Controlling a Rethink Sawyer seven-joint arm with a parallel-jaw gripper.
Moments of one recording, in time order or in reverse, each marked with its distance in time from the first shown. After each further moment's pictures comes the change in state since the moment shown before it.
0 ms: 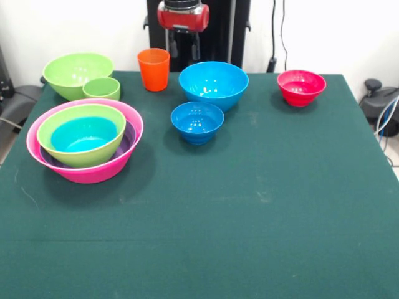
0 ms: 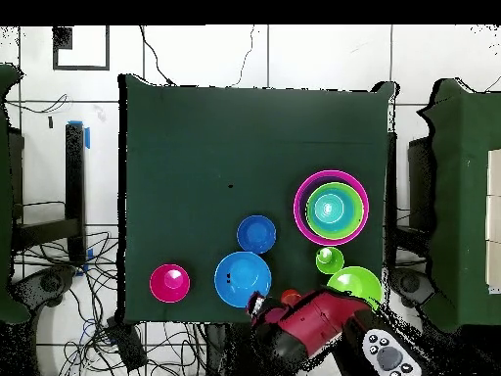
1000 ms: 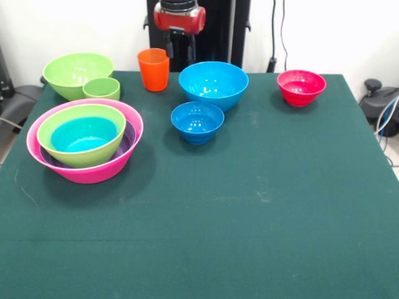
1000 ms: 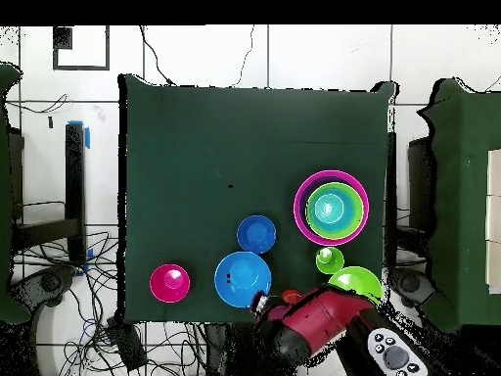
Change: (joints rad) arm -0.026 -0.005 0.012 -0.010 0.011 0.044 0.000
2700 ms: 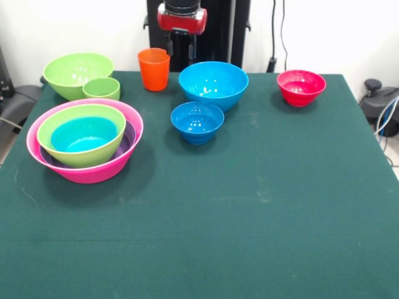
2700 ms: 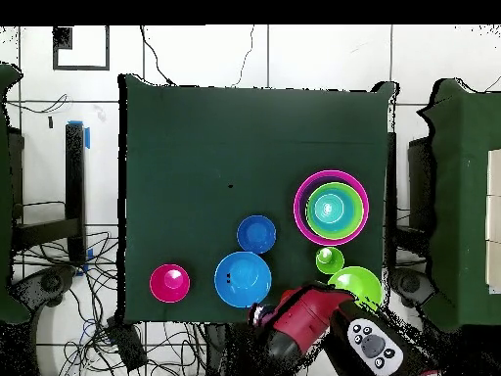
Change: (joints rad) arm 0.054 0.056 0.007 0.002 -0.114 0.094 0.000
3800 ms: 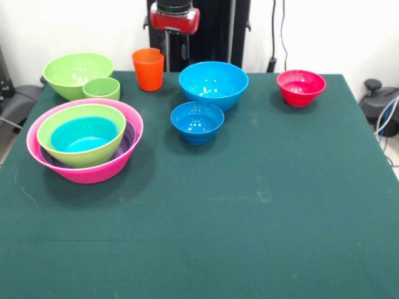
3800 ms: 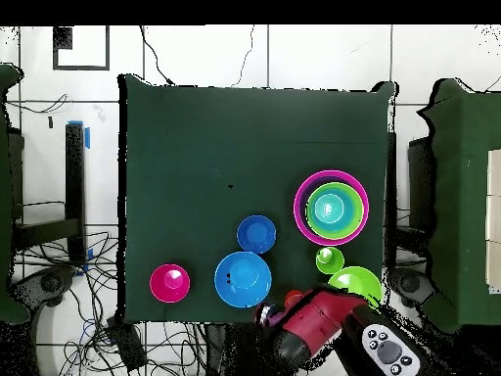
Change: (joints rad) arm -0.061 -0.005 0.011 0.001 0.002 0.000 0.000
